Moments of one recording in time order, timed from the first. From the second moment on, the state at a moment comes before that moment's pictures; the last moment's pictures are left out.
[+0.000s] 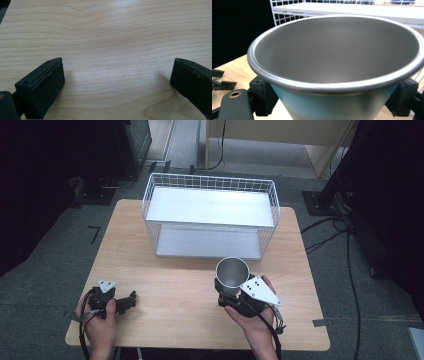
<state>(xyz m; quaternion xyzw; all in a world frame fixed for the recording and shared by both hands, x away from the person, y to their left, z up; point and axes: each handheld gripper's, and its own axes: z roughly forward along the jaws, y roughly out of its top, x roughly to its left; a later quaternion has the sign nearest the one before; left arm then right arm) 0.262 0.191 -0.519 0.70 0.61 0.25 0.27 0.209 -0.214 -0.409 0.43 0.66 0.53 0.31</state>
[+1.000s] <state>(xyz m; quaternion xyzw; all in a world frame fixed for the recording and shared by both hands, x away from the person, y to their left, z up) 0.262 0.191 -0.519 0.70 0.61 0.25 0.27 0.238 -0.216 -0.349 0.42 0.61 0.56 0.37</state>
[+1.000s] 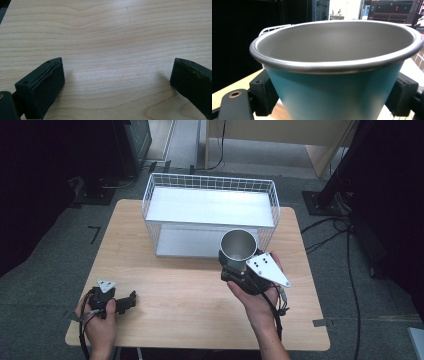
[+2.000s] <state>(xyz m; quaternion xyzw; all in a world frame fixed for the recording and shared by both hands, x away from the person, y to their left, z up) 0.262 0.191 -0.519 0.70 0.61 0.25 0.27 0.299 -0.210 -0.314 0.42 0.57 0.57 0.41</state>
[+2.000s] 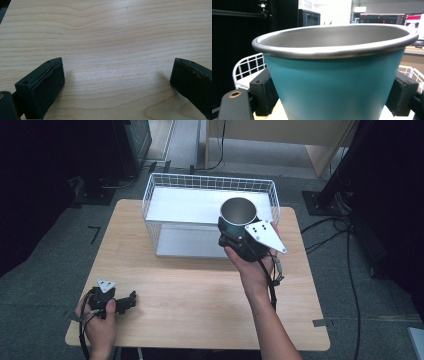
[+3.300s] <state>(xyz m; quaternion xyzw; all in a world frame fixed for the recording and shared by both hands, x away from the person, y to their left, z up) 0.262 0.191 -0.519 0.70 0.61 0.25 0.28 0.412 -0.188 -0.320 0.46 0.56 0.55 0.41</state>
